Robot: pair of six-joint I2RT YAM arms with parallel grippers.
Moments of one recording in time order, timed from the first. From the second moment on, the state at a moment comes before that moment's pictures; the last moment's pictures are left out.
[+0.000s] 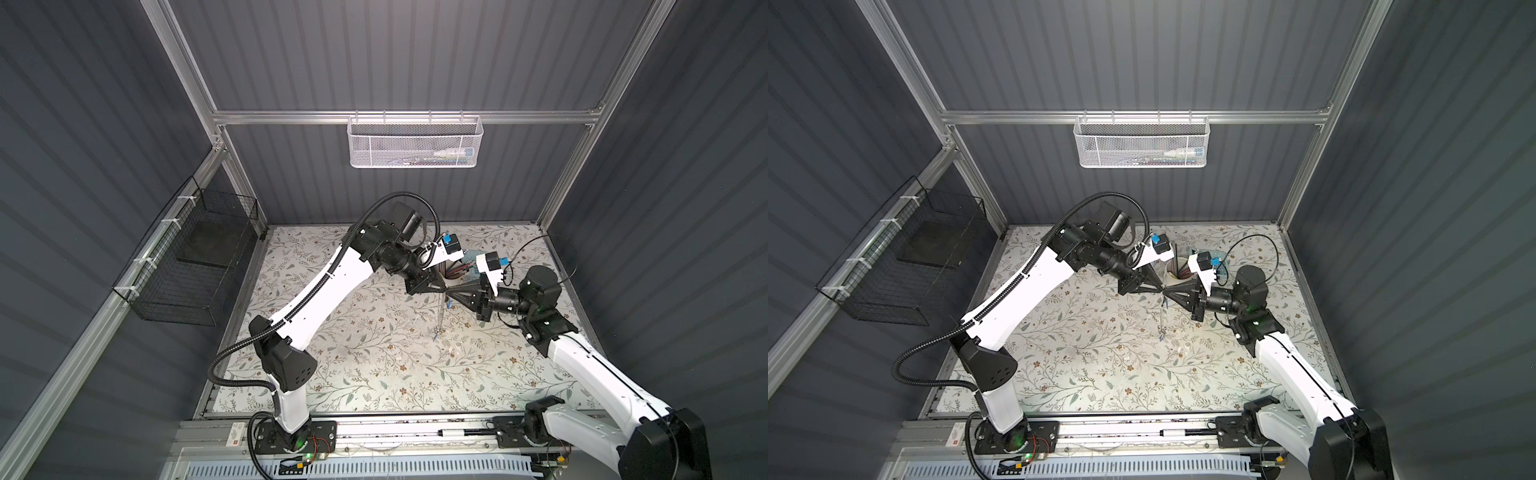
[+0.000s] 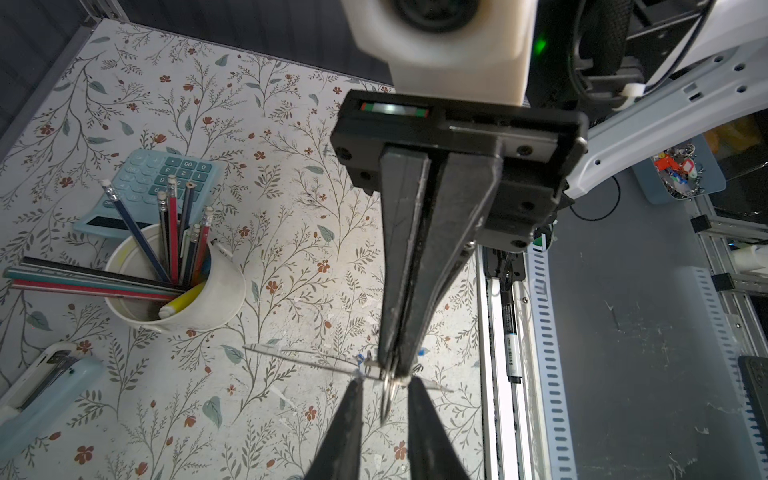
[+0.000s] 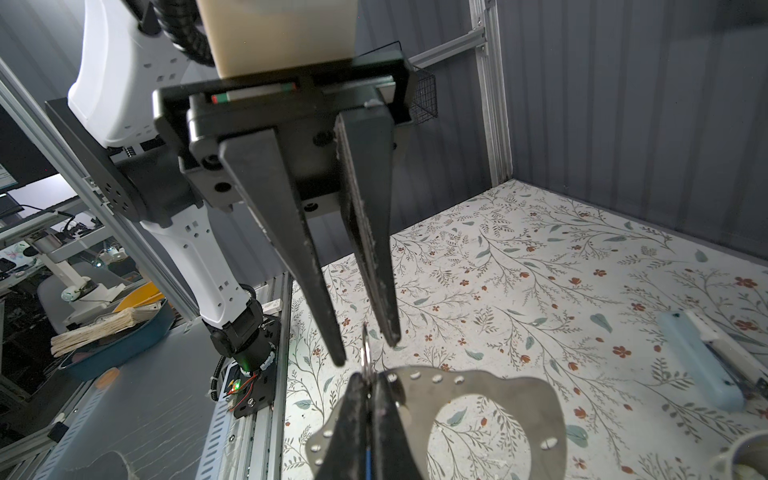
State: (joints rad) left arm -0.78 1.83 2.09 -1.22 0.64 0.49; right arm 0.28 1.05 0.67 0.32 -1.07 0.25
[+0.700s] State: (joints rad) left arm -0.77 1.65 1.75 -0.89 0.64 0.34; right arm 0.23 1.01 0.67 0.36 -1.01 0.36
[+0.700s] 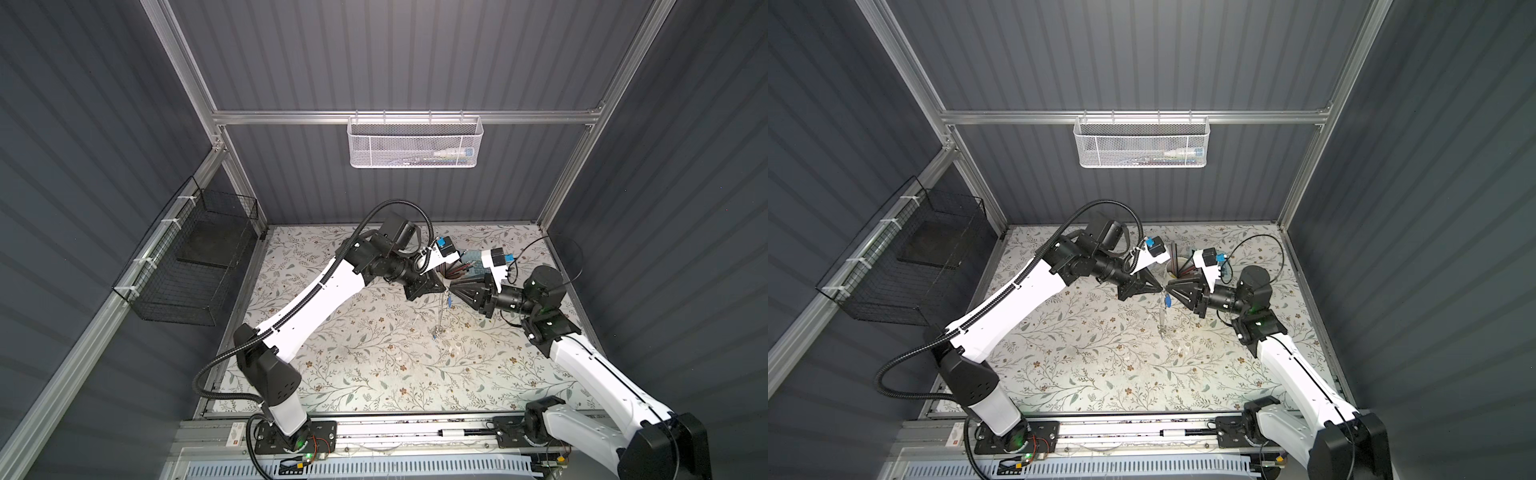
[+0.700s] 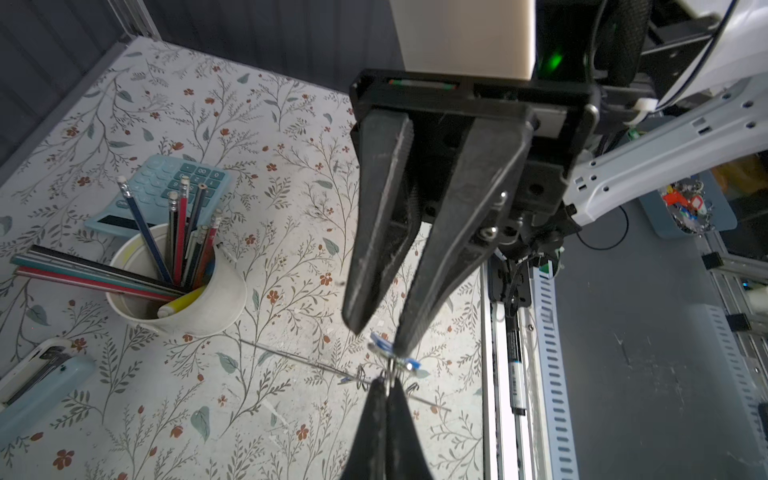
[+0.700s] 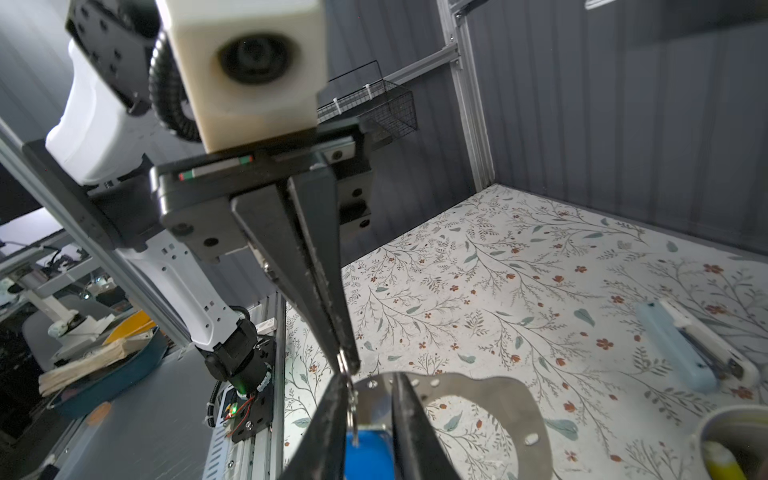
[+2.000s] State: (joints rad) left arm -0.79 1.44 1.01 0.62 0.59 -0.37; right arm 0.22 1.00 0.67 0.67 -0.95 0.89
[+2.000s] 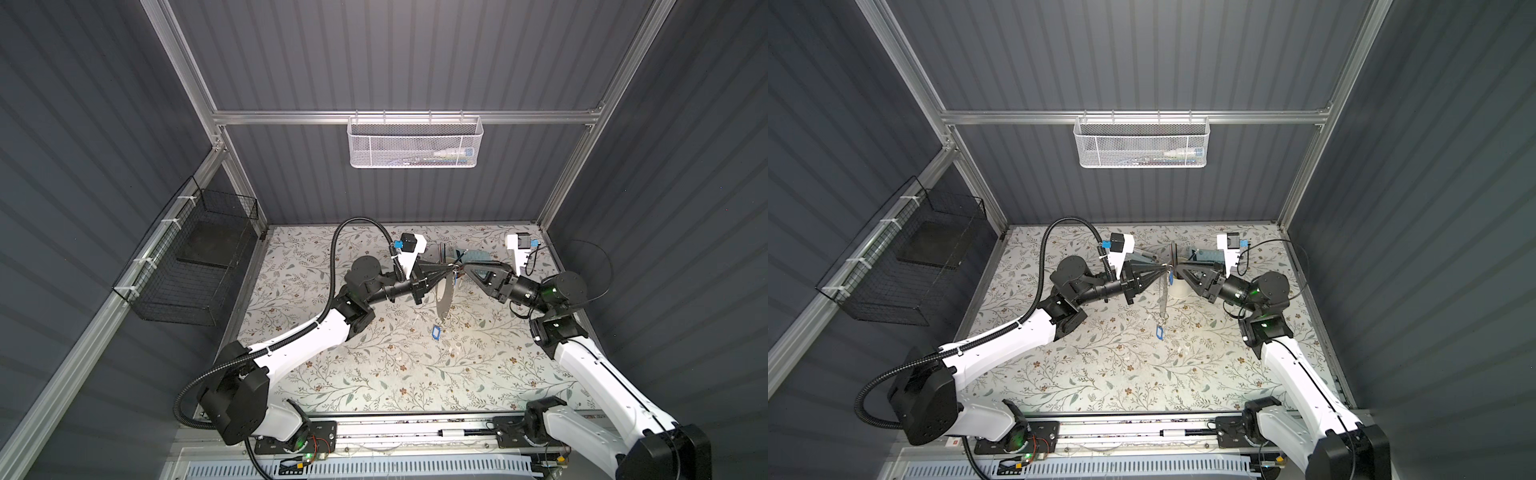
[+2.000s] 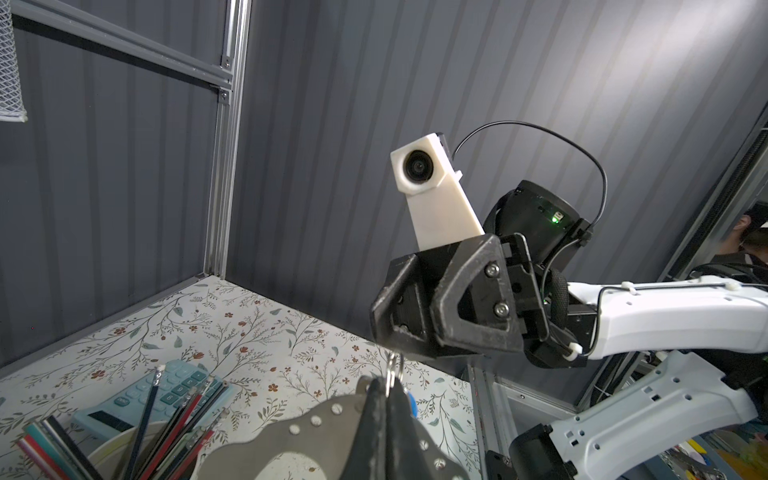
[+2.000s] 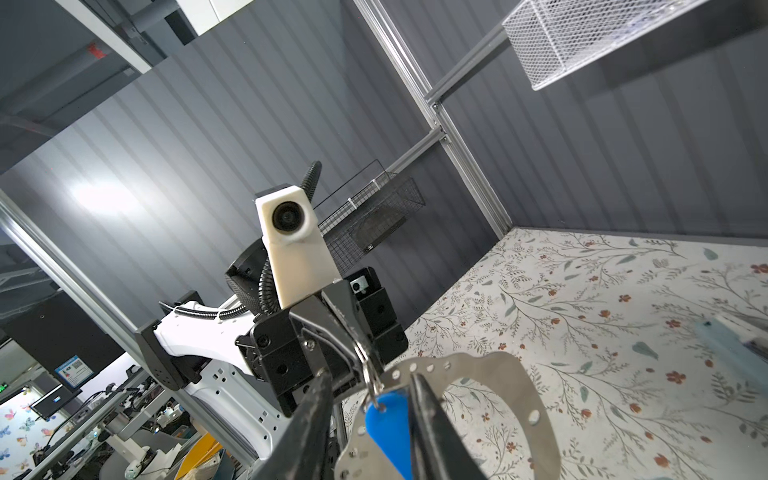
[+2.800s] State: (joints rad) left arm -0.79 1.44 1.00 0.64 0.59 -0.38; right arm 0.26 0.98 0.65 0.63 -0.90 0.88
